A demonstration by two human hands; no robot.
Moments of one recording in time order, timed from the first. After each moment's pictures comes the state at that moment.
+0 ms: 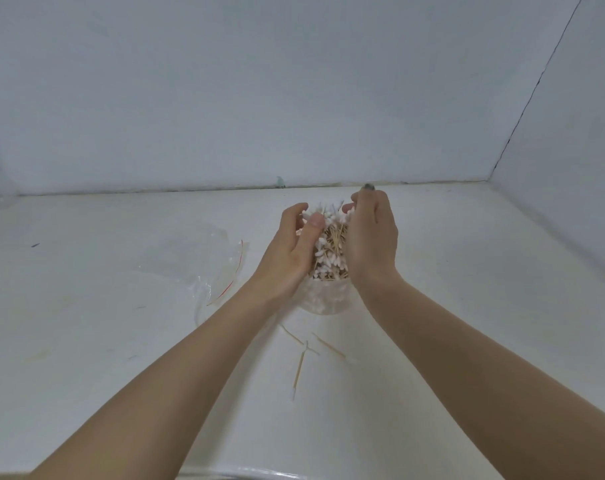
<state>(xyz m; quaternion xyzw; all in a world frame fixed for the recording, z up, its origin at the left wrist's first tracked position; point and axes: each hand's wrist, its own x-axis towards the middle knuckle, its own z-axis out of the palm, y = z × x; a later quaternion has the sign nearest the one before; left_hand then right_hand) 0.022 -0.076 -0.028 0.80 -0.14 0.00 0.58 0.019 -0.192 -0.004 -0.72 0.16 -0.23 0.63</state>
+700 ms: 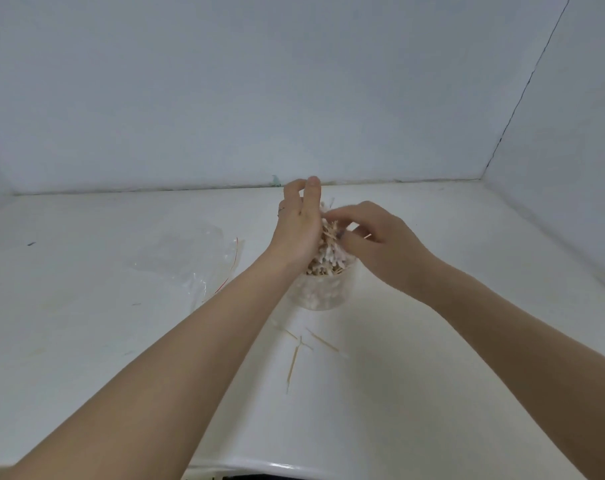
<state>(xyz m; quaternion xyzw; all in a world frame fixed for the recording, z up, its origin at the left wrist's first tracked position) 0.043 -0.108 -0.007 0.79 -0.07 0.01 0.61 -0.009 -0.250 0.002 -0.87 -0.10 -0.08 0.47</state>
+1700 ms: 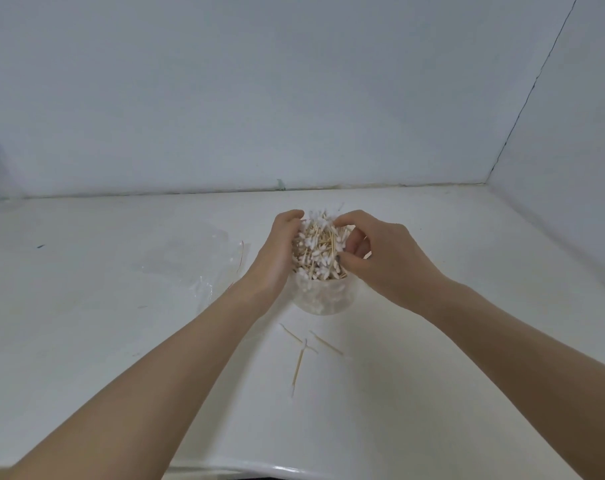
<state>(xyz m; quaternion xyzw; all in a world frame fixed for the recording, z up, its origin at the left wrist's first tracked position) 0.031 -0.072 -0.027 0.71 -0.06 -0.08 0.69 -0.011 -0.249 -0.009 -0.92 -0.12 -0.12 0.36</state>
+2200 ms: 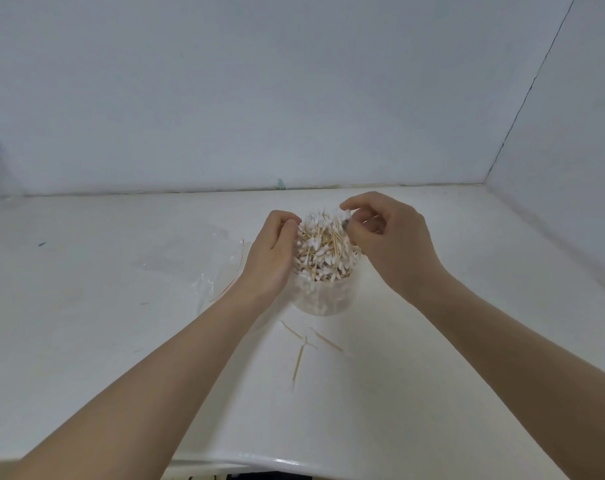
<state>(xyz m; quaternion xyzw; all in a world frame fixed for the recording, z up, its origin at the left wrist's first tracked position) 0.025 -0.065 -0.033 0.78 -0.07 0.06 0.62 -0.014 -0.240 0.005 -0.85 -0.05 -0.22 0.48</state>
